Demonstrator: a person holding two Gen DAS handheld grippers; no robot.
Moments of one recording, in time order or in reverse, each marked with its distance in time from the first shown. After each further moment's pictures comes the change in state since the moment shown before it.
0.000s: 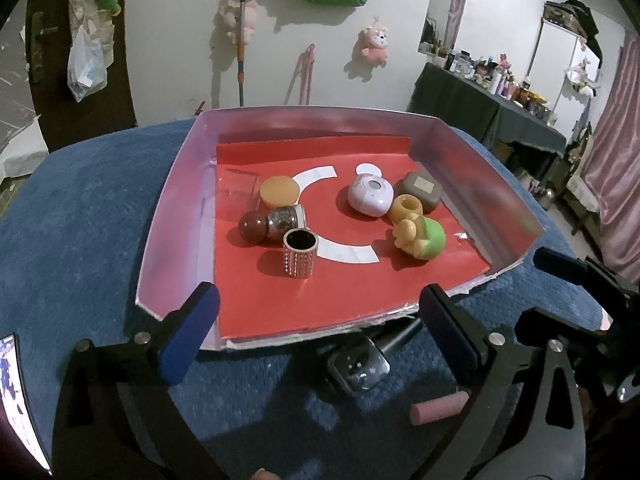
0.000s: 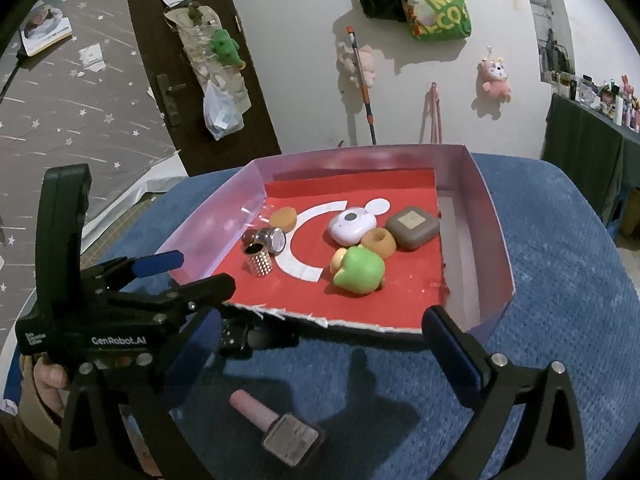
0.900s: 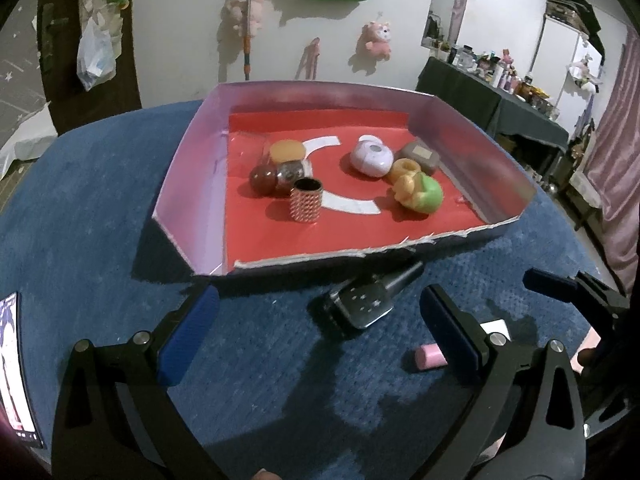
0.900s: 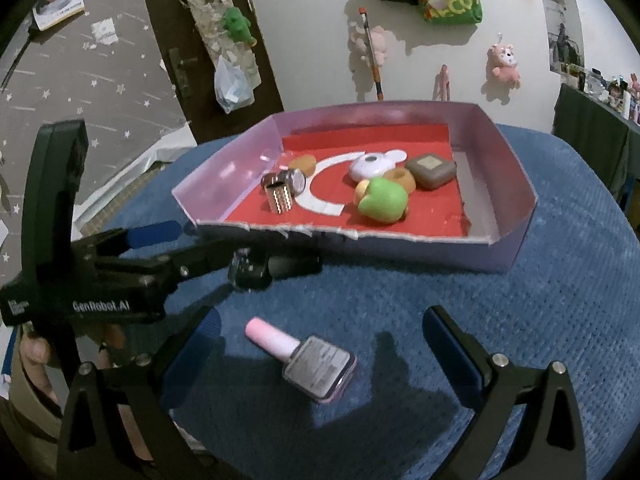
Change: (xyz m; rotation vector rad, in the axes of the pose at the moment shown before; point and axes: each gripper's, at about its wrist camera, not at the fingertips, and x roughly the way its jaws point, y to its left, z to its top) left arm -0.016 0.001 -0.040 -0.011 0.018 0.023; right arm -0.001 0.019 -0.052 -0.031 0.069 0.013
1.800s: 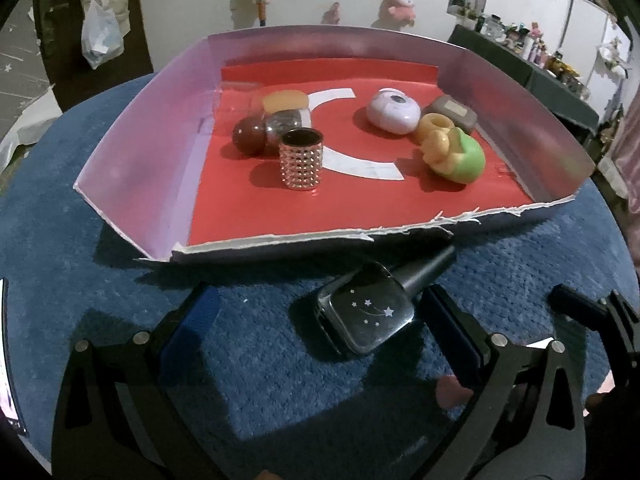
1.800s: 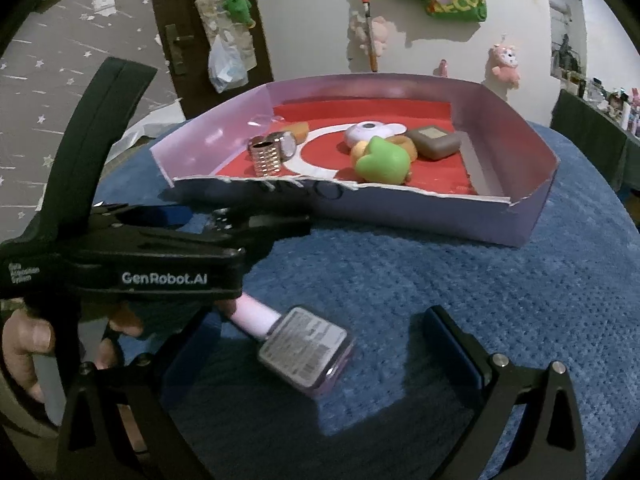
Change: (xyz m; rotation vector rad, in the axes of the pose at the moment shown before) left arm 0.052 -0.018 -0.003 -0.017 0.117 0.108; right arm 0.027 -0.002 -0.021 -0.038 0.024 -0.072
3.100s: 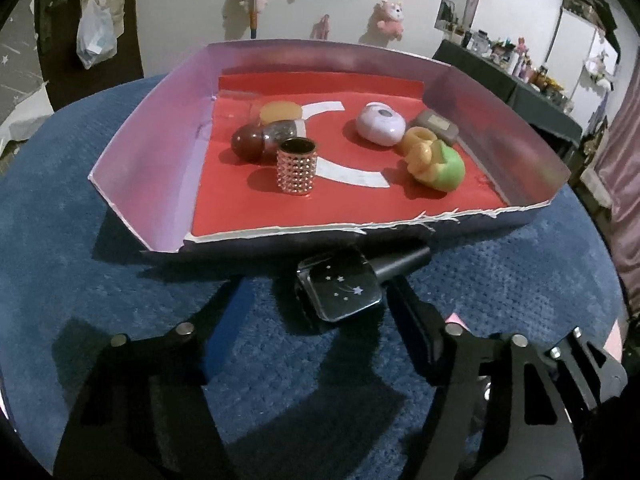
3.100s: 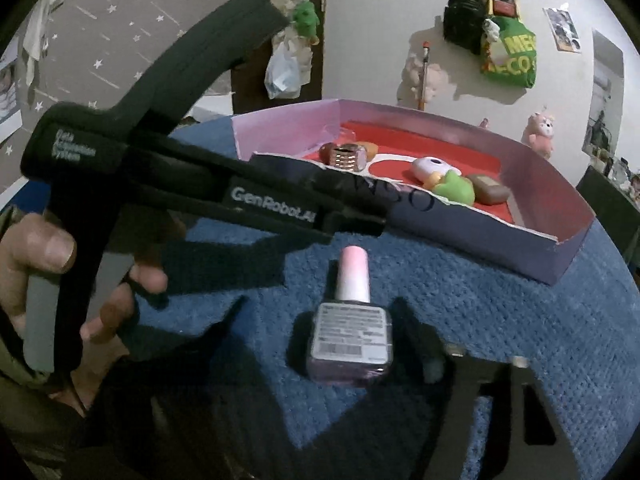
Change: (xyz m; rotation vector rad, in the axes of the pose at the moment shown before) left arm -0.011 0.008 -0.003 -0.013 -0.050 -0.096; right arm -0.003 0.049 -0.031 -0.238 -0.125 0.024
